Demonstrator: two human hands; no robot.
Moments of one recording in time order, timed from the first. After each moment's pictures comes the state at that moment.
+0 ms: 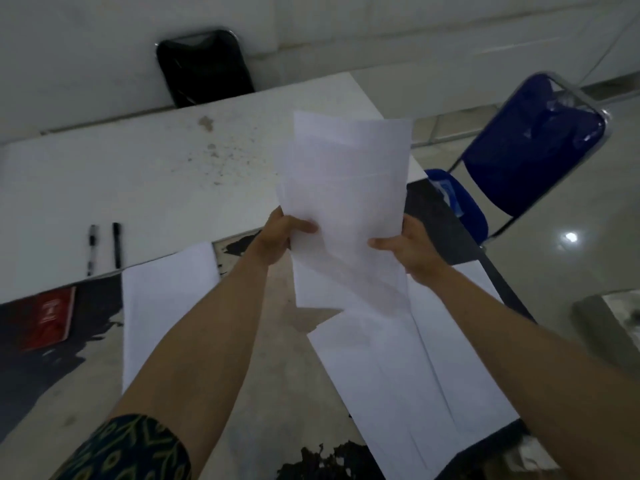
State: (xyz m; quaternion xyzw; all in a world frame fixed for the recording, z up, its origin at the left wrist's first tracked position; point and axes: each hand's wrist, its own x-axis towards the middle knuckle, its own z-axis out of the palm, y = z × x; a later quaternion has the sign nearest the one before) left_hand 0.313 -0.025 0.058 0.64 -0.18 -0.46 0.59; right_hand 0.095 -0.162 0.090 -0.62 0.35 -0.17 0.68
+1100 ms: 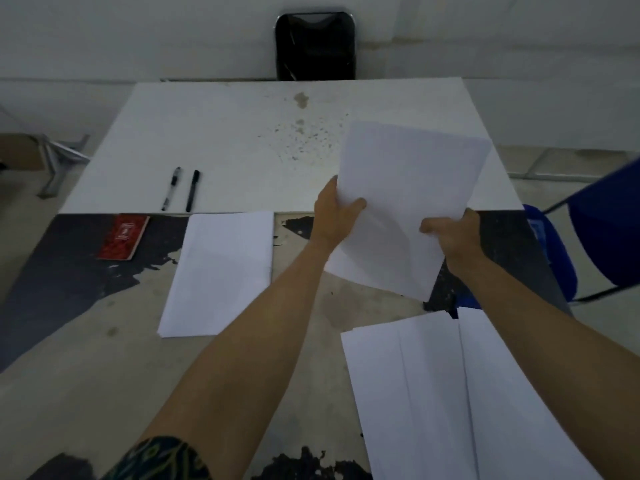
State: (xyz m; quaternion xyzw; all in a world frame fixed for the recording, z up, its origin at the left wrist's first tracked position) left_hand 0.302 -0.013 0.057 0.76 -0.16 -0.14 0.62; right_hand 0.172 -0.179 0.064 -0.66 0.34 -0.19 0.65
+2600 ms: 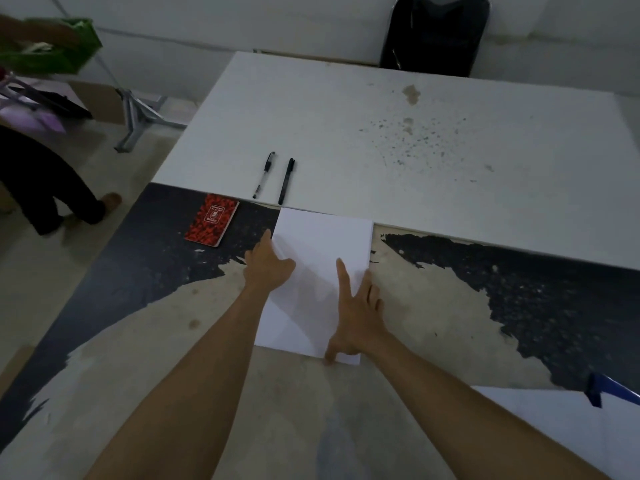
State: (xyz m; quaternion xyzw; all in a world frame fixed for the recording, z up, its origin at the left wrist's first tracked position) left_hand 0.420 0.275 -0.050 0.91 0.09 -0.21 0.34; right_hand 0.288 0.116 -0.037 -0.92 0.12 0.26 0.28
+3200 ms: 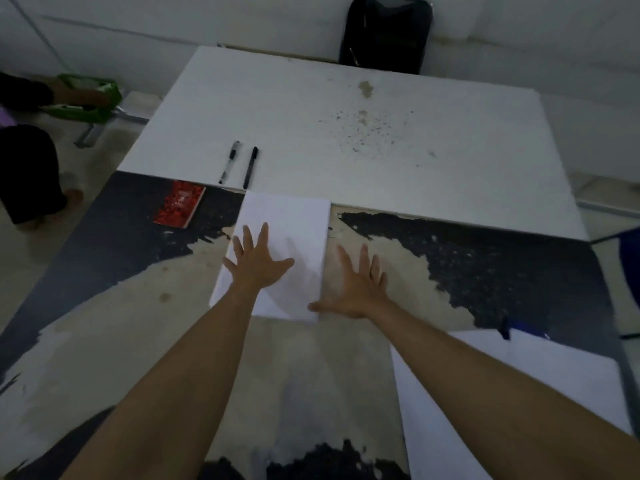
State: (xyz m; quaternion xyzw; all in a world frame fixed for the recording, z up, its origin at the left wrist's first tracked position) left_hand 0.349 0.237 -0.031 0.96 0.01 -0.21 0.19; right_hand 0.244 0.049 -0.009 -0.91 0.16 0.27 0.25
